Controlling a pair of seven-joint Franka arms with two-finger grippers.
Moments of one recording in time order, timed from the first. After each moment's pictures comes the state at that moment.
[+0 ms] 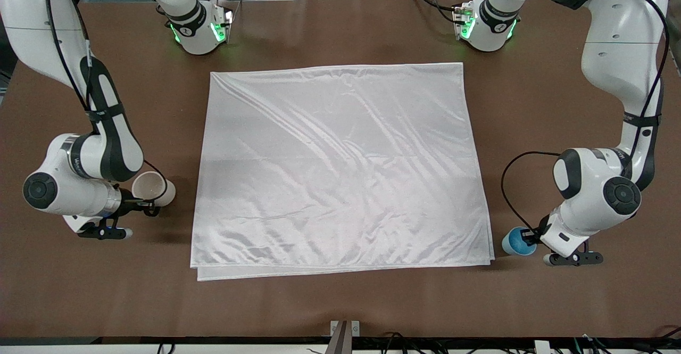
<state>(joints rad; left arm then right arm) 0.05 0.76 -0.09 -1.49 0.06 2.40 -0.07 -0.07 0.63 -0.01 -1.66 0.01 2.18 -0.03</state>
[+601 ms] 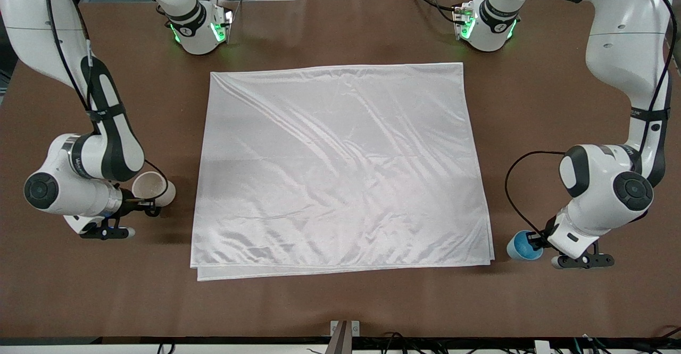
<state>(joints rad) 0.05 0.71 -0.09 -1.47 0.06 2.40 -0.07 -0.07 0.63 -0.01 -1.66 0.01 2.18 -0.07</state>
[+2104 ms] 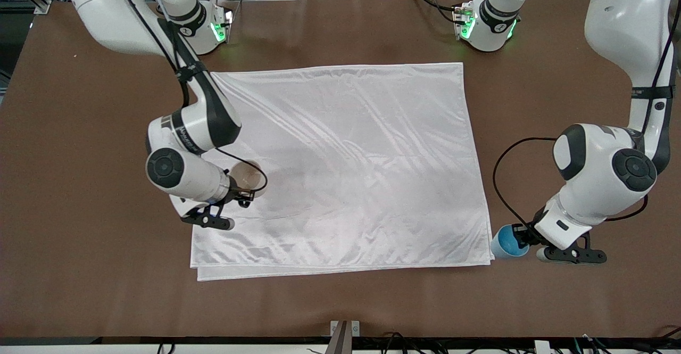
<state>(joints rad) 0.02 0.60 -0.18 -1.48 0.06 2.33 -0.07 0.23 0.59 0.17 -1.55 0.01 2.09 0.57</state>
